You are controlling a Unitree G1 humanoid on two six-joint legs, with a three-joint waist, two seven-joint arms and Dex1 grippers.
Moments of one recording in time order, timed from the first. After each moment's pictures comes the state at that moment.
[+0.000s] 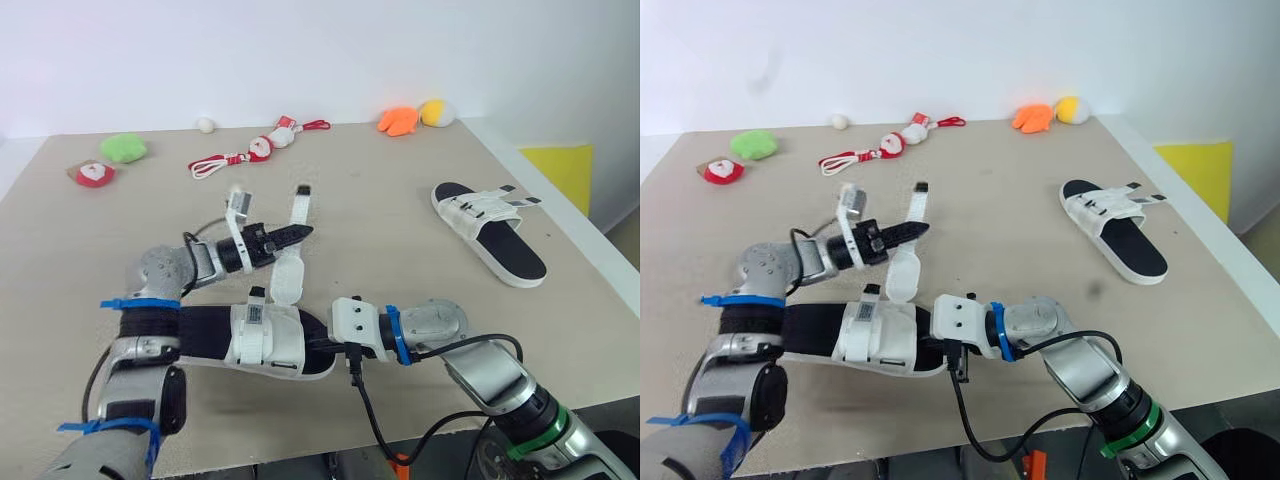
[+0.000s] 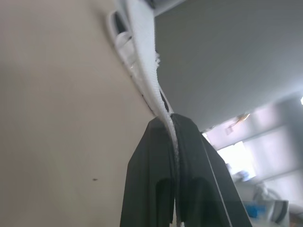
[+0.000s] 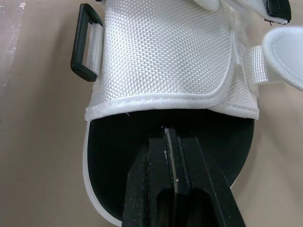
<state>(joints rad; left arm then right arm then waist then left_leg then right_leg) -0.75 0.32 0.19 0.27 -0.84 1.05 -0.81 -0.40 -0.61 0.49 -0.37 0.11 0.46 0.97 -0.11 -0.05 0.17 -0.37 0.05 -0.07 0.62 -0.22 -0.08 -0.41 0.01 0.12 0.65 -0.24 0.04</state>
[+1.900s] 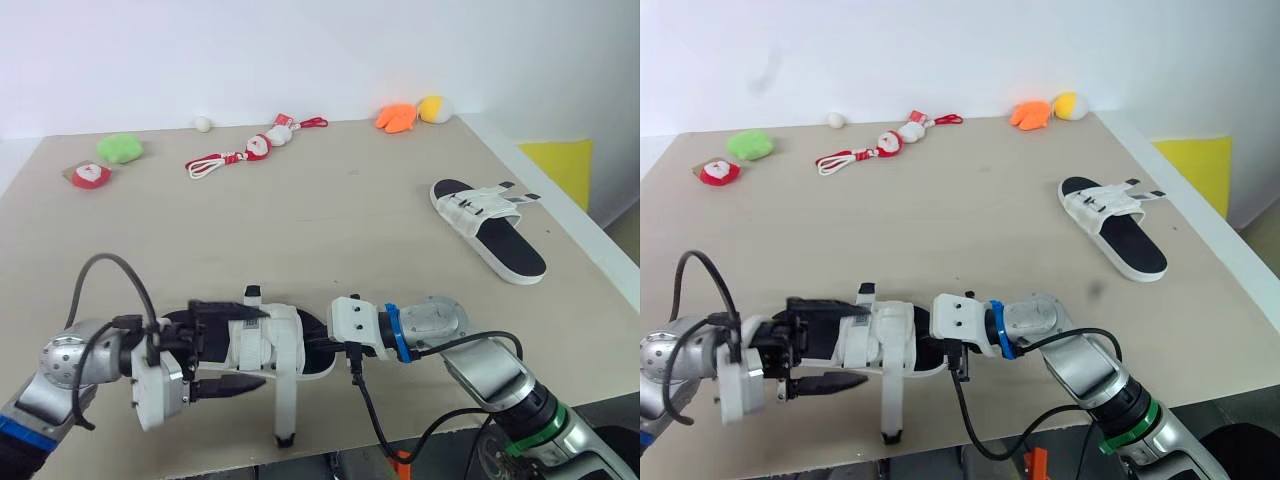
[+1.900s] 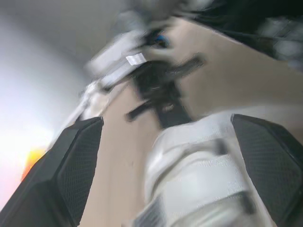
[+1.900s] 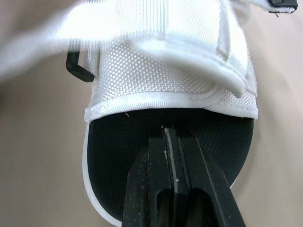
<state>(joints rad) 0.01 0.95 -0.10 -0.22 -0.49 -0.70 -0.96 -0.41 -0.60 0.50 -0.36 0.11 0.44 0.99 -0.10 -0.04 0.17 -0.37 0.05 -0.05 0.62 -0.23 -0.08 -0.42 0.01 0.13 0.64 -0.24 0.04</state>
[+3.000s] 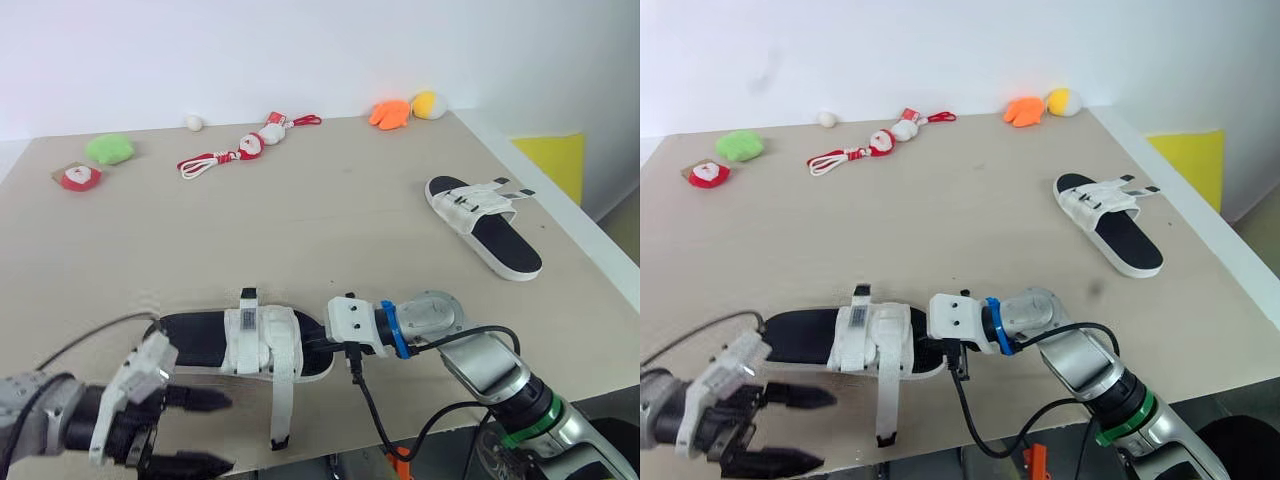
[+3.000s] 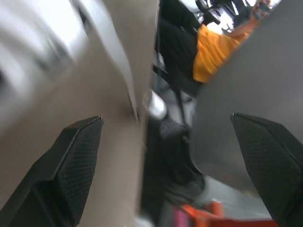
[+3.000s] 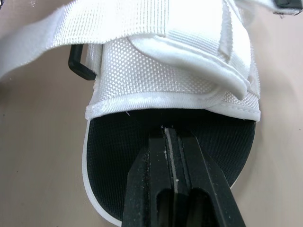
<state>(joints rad) 0.49 1.17 0.25 -0.66 -1.10 0.66 -1.08 -0.44 -0.60 0.51 -0.33 0.11 0.41 1.04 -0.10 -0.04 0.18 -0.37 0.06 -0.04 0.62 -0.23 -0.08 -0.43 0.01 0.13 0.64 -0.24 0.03</state>
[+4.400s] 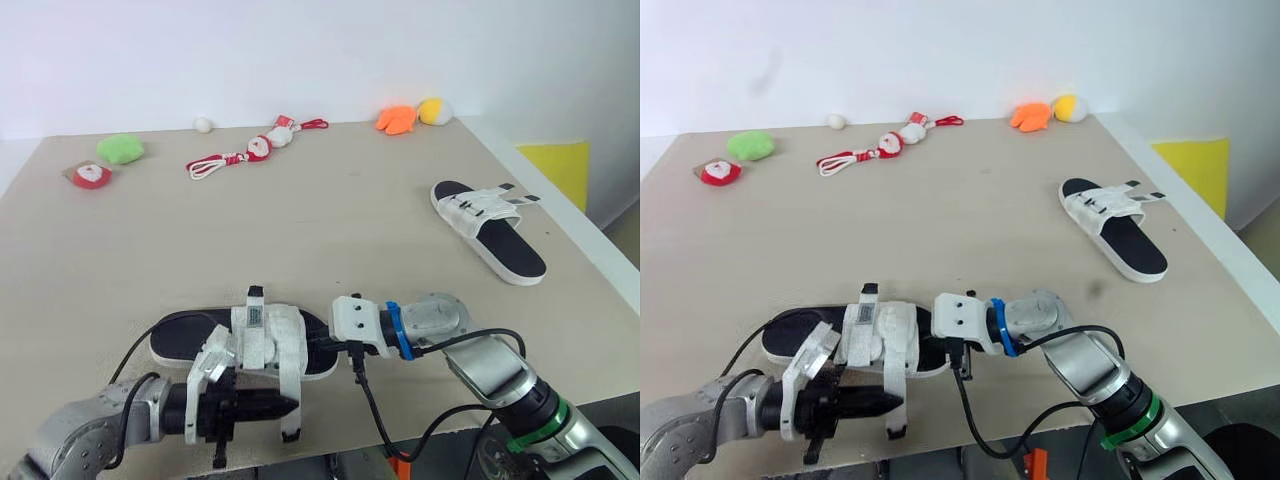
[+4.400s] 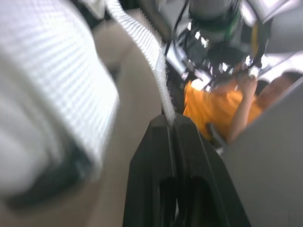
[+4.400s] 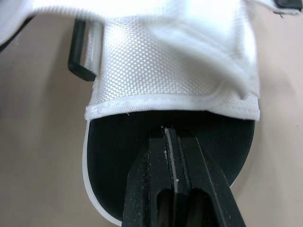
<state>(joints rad) 0.08 0.71 -0.04 -0.52 -1.05 0.82 -0.91 -0.44 -0.62 0.50 -0.34 0.11 0.45 1.01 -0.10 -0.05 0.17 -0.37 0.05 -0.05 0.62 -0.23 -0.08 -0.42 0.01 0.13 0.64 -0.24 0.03</state>
